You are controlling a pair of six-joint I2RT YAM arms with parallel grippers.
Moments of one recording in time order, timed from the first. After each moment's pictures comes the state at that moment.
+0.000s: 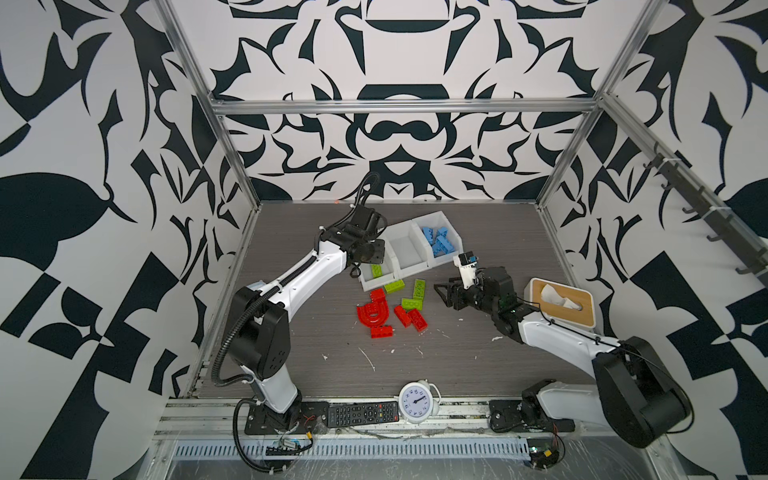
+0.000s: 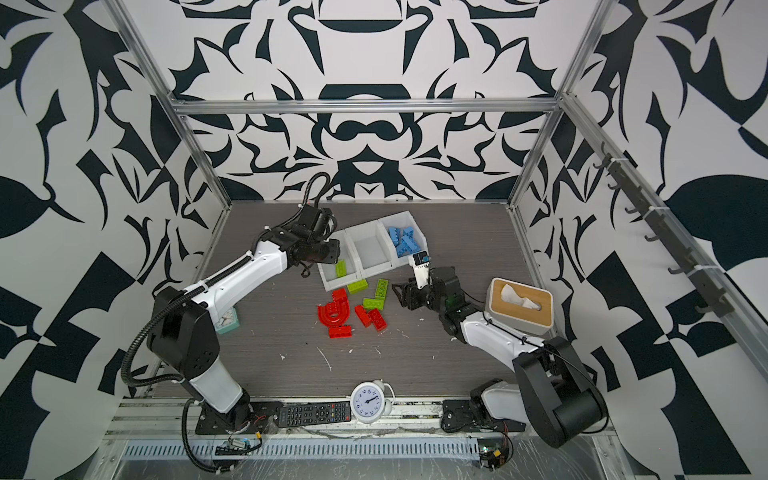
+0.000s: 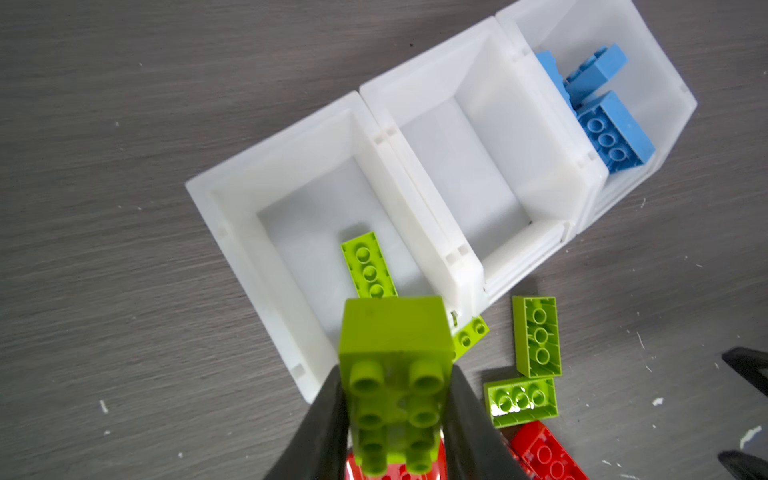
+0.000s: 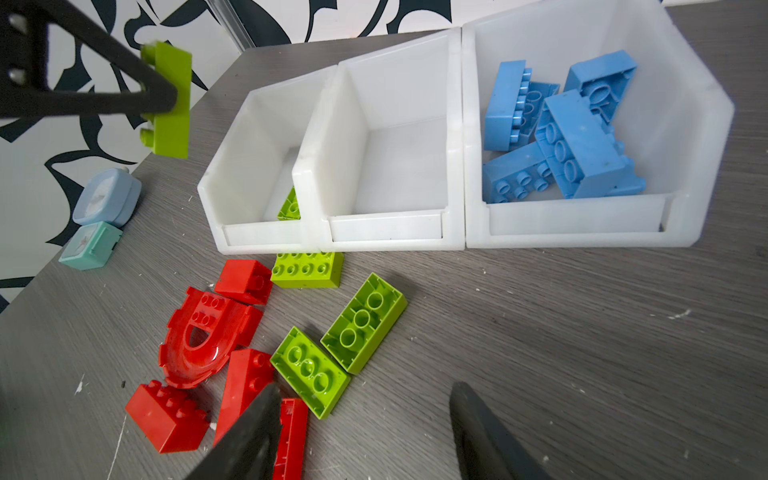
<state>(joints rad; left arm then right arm) -0.53 1.71 1.45 -0.66 -0.05 -0.31 0.41 1.29 0.51 0.27 -0.32 0.23</state>
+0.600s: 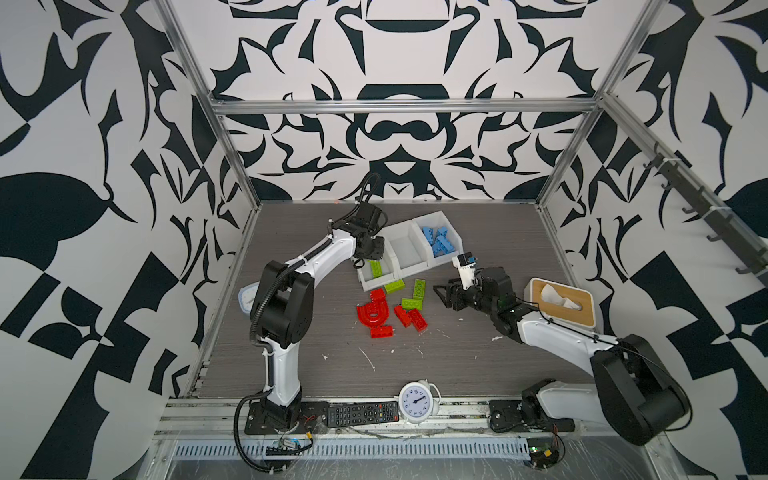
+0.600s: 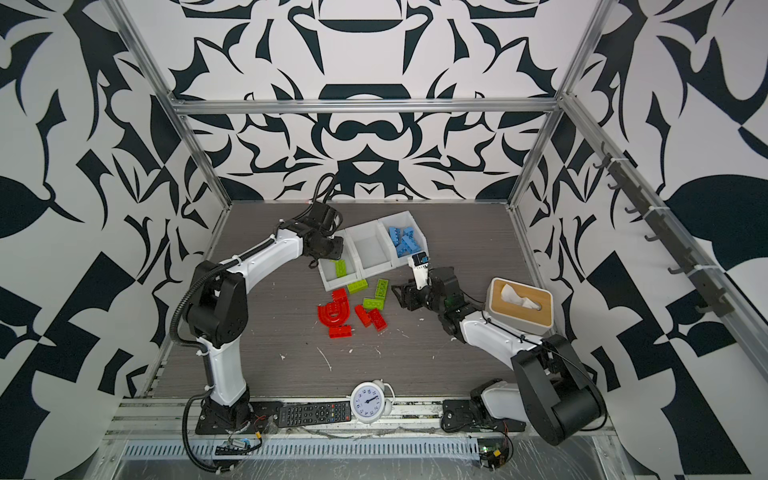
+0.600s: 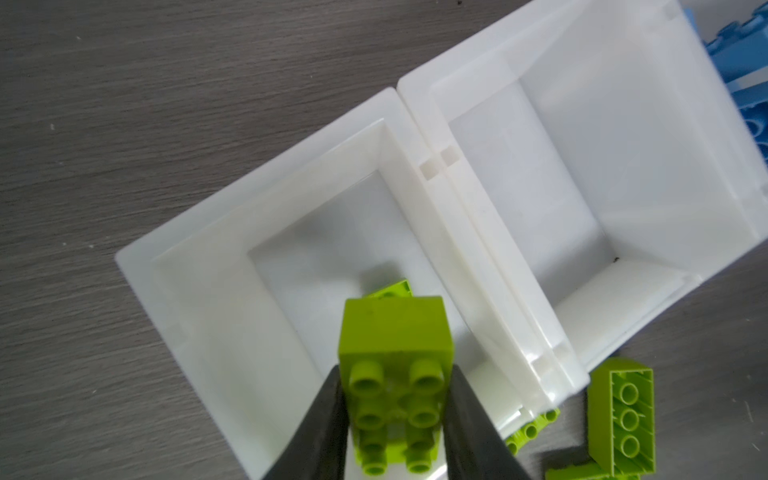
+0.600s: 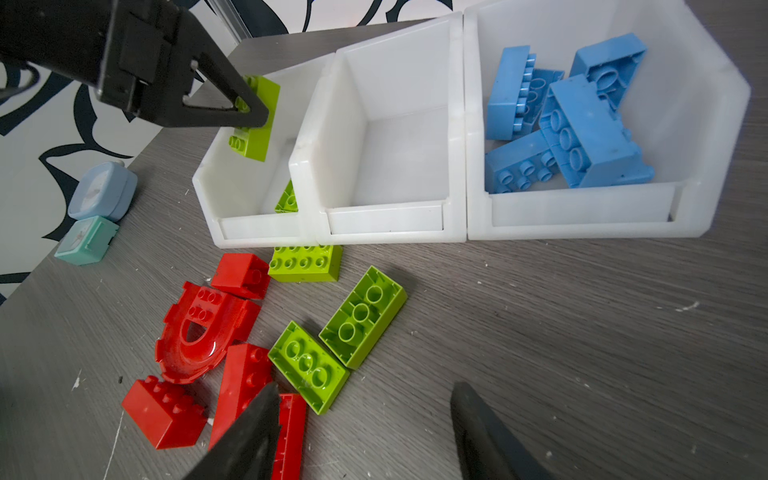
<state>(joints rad) -0.48 1.96 1.57 -0.65 -0.03 -0.27 0.41 1.29 0.51 0.26 -0.32 0.23</state>
